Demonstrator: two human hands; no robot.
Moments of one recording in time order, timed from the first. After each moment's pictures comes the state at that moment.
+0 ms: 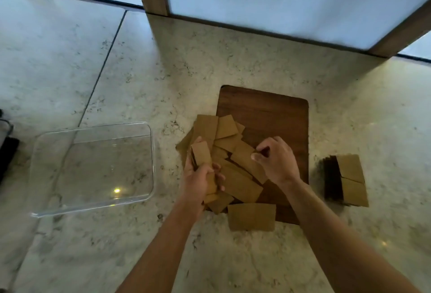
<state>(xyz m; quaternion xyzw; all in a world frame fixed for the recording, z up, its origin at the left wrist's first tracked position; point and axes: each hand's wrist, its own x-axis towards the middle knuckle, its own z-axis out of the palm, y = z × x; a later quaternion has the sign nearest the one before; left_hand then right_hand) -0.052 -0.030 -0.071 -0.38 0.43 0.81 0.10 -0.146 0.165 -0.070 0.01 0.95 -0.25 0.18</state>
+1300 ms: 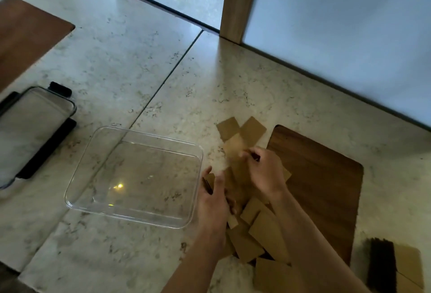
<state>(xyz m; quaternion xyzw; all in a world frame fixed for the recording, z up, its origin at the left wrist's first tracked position) -0.065 -0.063 -0.070 -0.50 0.41 0.76 -0.08 -0.192 0.006 -0.052 -0.08 0.91 -0.34 0.23</state>
